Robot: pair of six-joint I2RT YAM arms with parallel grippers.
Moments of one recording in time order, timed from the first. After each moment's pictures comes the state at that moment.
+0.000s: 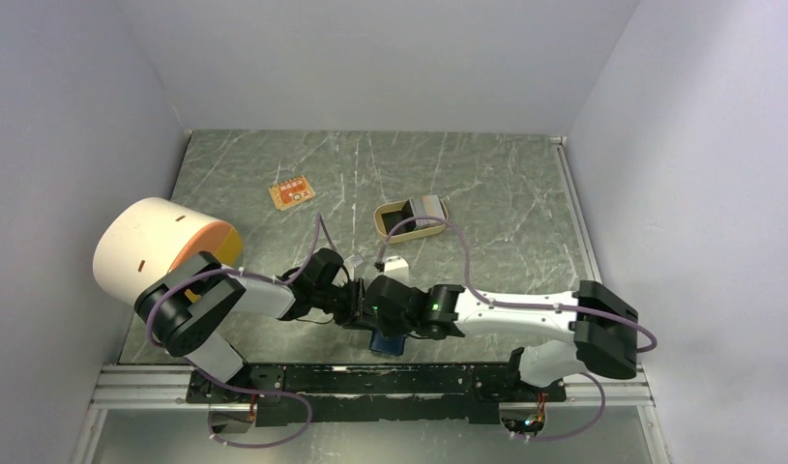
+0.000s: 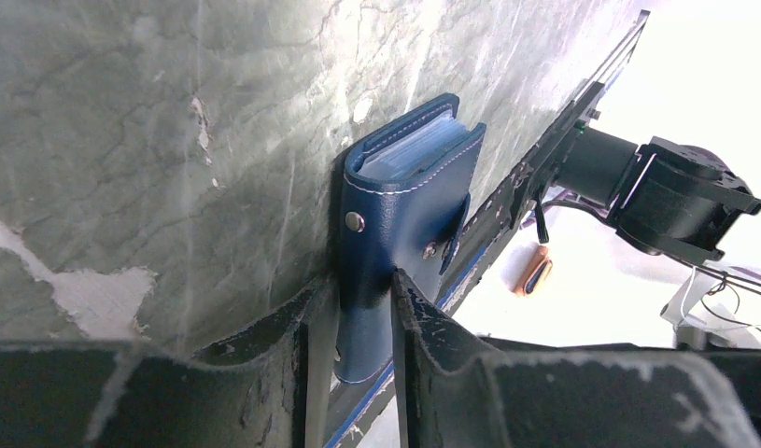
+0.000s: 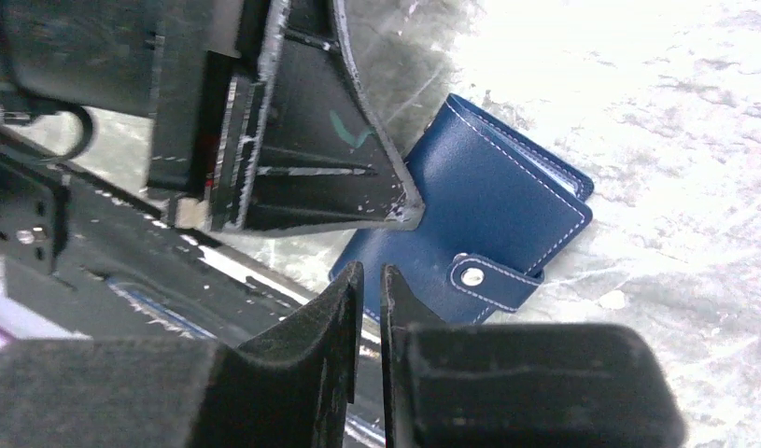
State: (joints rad) left arm -0.77 1.59 0.44 0.35 0.57 -0.99; right arm 1.25 1.41 0.82 -0.42 0.25 0.84
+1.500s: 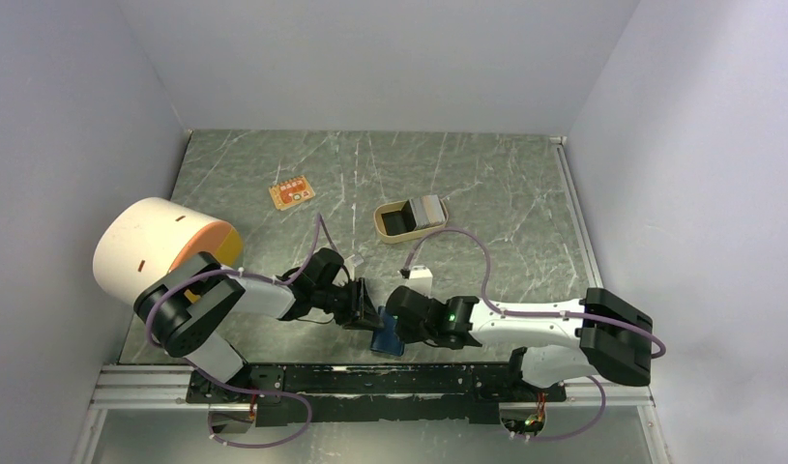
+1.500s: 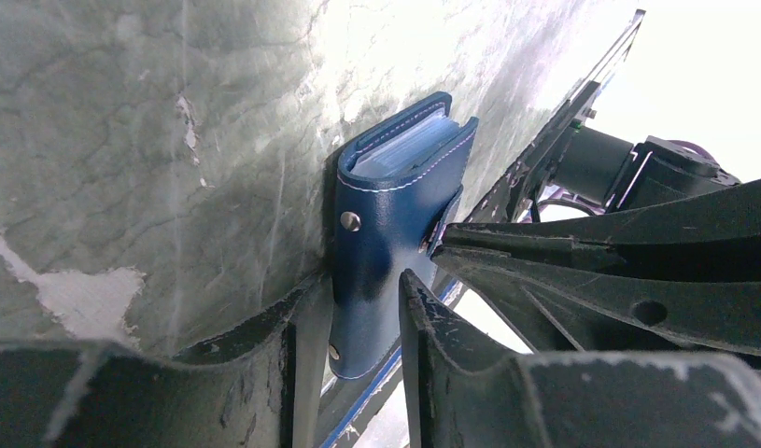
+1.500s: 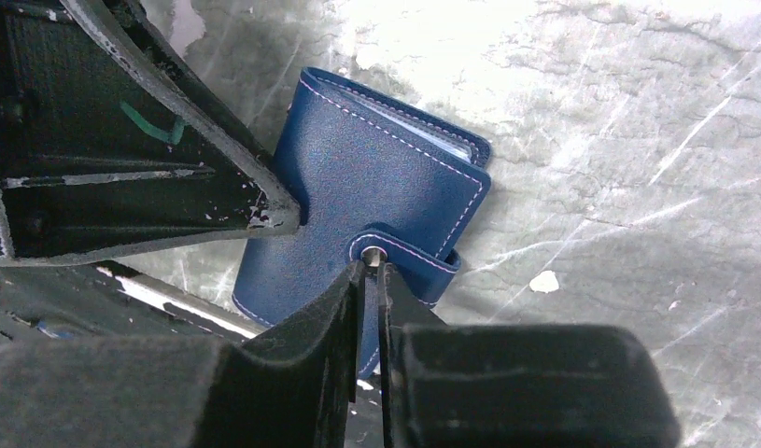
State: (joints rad) left arm -0.77 1.59 0.44 0.35 0.57 -1.00; right arm 1.22 1.30 0.61 -0.33 0.31 0.96
